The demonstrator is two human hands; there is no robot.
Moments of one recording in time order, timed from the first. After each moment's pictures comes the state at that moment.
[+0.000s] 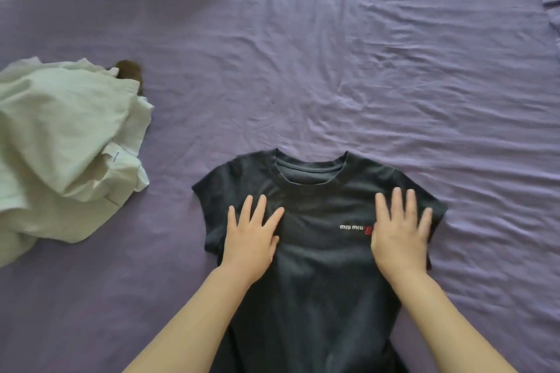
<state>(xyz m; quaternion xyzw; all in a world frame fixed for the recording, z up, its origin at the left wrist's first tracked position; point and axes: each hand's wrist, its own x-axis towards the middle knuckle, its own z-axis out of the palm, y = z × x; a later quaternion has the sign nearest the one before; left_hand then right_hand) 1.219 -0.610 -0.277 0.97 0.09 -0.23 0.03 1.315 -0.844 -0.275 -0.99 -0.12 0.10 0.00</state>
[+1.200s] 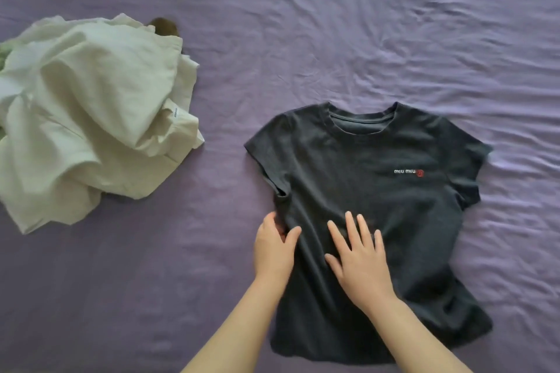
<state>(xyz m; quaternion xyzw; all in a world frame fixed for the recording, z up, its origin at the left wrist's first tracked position) 1.094 -0.574 -0.260 0.77 0.42 -0.13 0.47 1.119 -0.740 -0.273 -0.95 -0.22 0.23 -0.01</state>
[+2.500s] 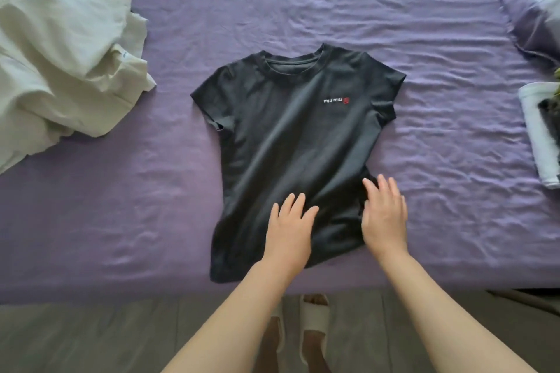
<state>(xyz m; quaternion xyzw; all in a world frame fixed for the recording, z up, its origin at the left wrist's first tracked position) 0.978 -0.723 -0.258 0.97 0.00 -0.20 0.14 1.035 -0.893 -0.256 -0.98 -0.01 0.11 0.16</state>
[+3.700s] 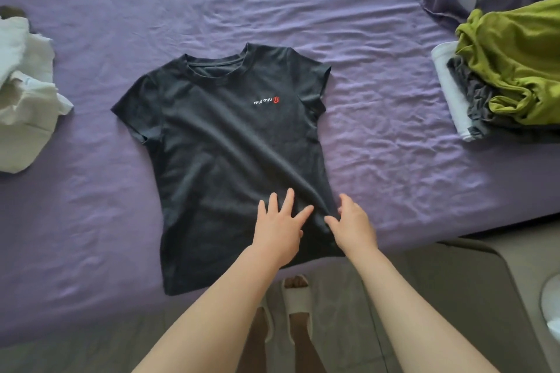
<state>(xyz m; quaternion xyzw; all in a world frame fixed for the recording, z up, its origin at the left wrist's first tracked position) 0.998 -0.810 -0.254 0.94 -0.14 -0.32 0.03 1.008 -0.966 -0.258 -0.92 0.17 0.27 0.24</state>
